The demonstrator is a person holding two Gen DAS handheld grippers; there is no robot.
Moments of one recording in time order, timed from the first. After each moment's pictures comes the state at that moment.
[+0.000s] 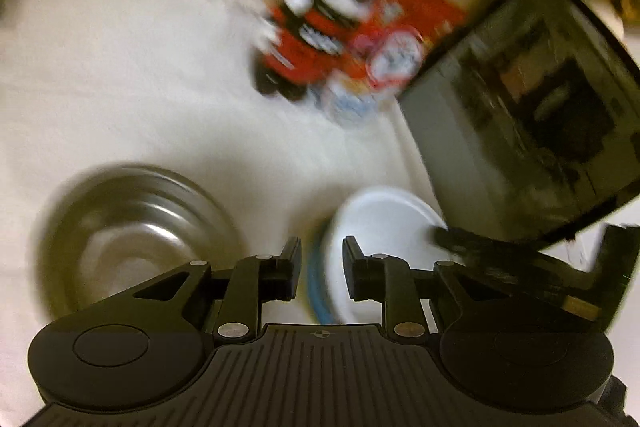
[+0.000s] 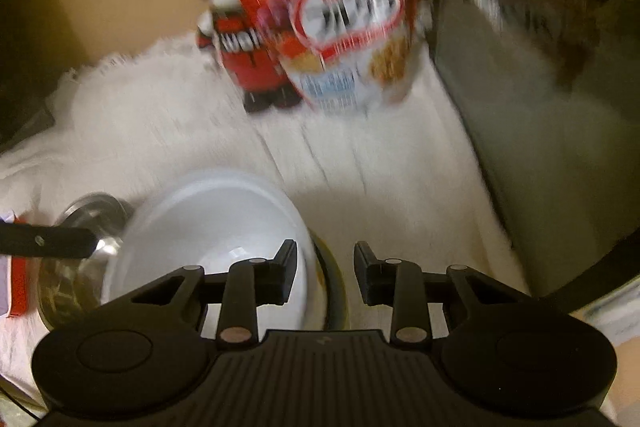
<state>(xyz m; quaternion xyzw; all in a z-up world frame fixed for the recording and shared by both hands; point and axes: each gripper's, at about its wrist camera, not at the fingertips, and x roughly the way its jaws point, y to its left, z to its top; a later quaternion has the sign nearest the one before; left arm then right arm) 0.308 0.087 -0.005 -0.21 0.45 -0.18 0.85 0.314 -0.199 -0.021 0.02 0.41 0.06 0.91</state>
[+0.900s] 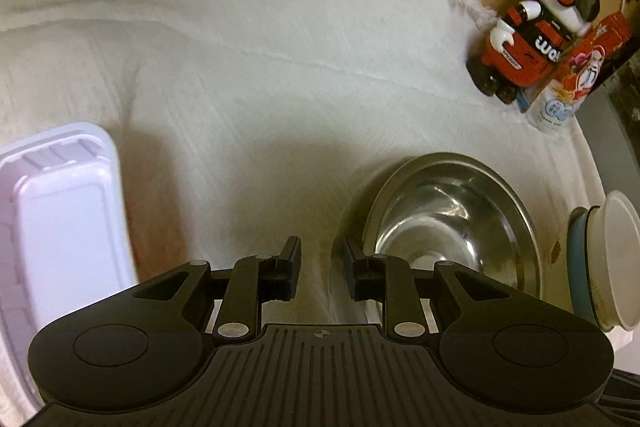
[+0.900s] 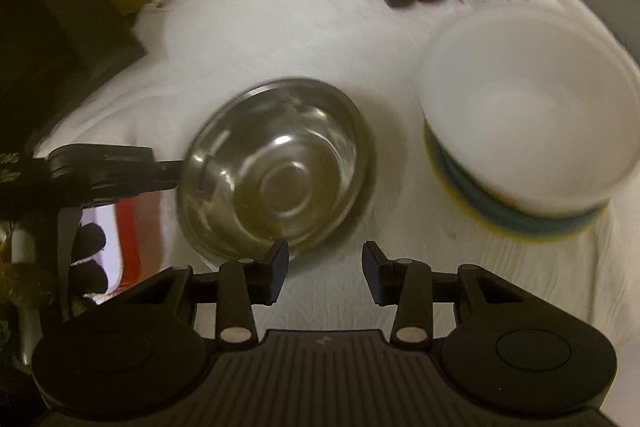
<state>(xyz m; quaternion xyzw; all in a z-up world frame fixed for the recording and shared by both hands) 0.315 0.215 -0.095 -0.16 0.50 -0.04 0.85 0.264 -0.030 -0.067 0.11 0.51 0.09 0.85</state>
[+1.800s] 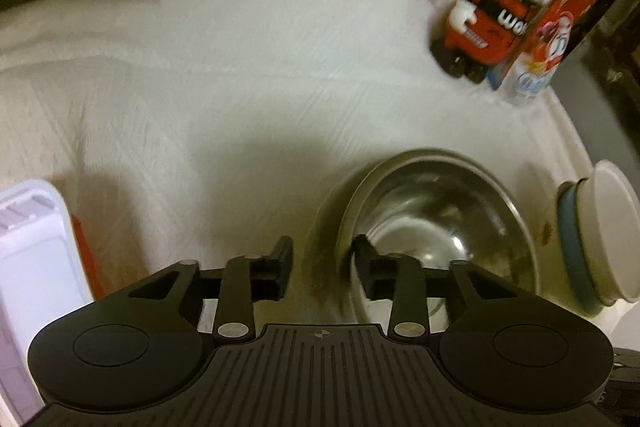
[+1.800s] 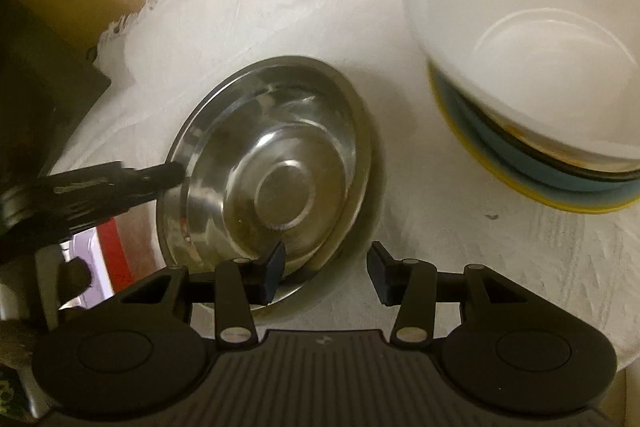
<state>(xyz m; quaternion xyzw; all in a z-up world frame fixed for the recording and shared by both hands) 0.328 0.195 -0.096 -0.12 0.50 -0.09 0.86 0.286 -0.025 -0.108 0.20 0.52 0.07 0.83</state>
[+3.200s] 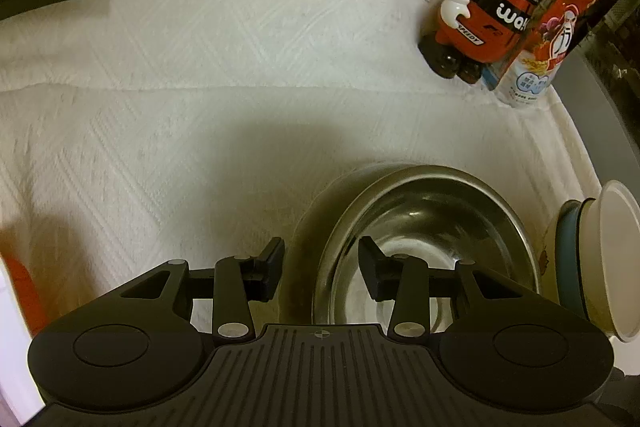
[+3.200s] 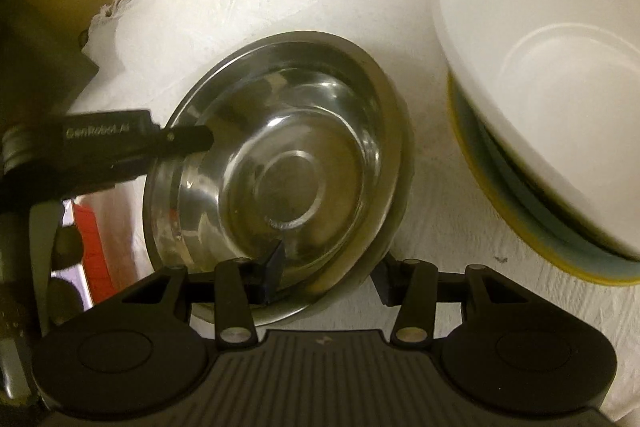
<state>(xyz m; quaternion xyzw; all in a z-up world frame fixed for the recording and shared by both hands) 0.365 0.168 -0.092 -0.11 0.51 -0.09 0.85 0.311 -0.023 -0.121 0.17 0.53 0.08 0.83</state>
